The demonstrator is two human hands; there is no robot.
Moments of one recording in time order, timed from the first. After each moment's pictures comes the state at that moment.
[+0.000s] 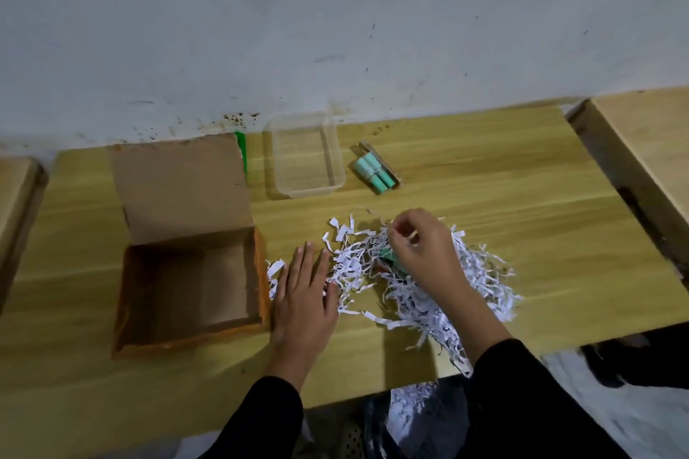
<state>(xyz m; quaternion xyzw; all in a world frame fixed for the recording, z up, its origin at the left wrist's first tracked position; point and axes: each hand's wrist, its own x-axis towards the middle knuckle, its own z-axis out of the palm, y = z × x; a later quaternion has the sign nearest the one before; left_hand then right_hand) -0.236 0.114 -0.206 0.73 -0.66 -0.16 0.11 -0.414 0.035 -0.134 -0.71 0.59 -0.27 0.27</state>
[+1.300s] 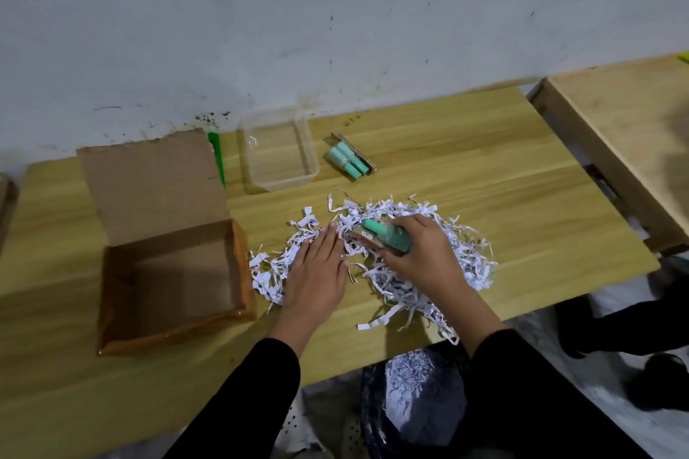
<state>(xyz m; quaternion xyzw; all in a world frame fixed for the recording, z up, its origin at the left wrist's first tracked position) -0.266 0.093 -0.191 0.62 -0.77 -0.16 0.02 -0.445 0.071 -0.145 -0.71 0.65 -0.21 0.20</state>
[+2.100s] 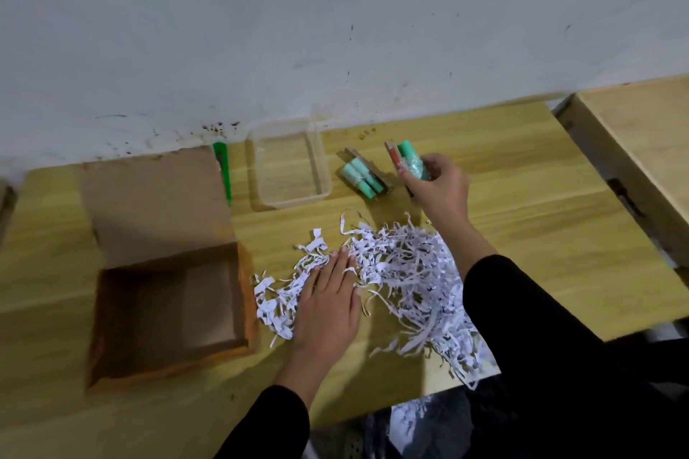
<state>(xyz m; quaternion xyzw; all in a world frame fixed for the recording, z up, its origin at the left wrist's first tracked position) -0.270 0.096 -0.199 0.65 -0.74 -0.15 0.06 -0.432 -0.051 -0.124 -0.50 0.70 -0.39 0.32</state>
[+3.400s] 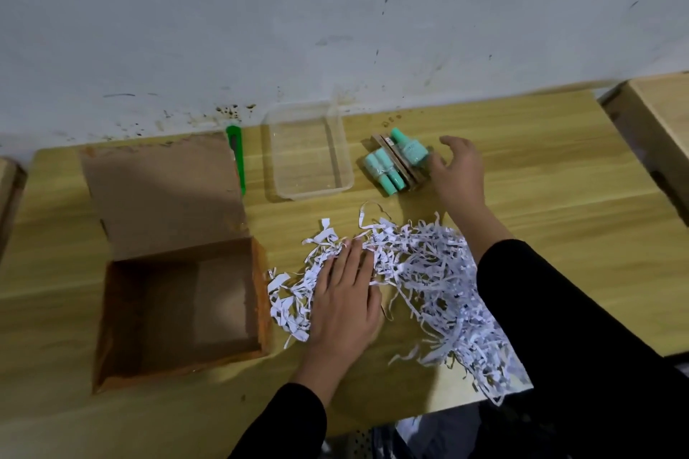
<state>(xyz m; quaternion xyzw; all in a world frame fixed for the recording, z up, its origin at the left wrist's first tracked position) -0.269 0.081 -0.202 0.67 -0.72 -0.13 0.06 -0.422 -0.092 -0.159 -0.56 0.73 -0.30 0.24</state>
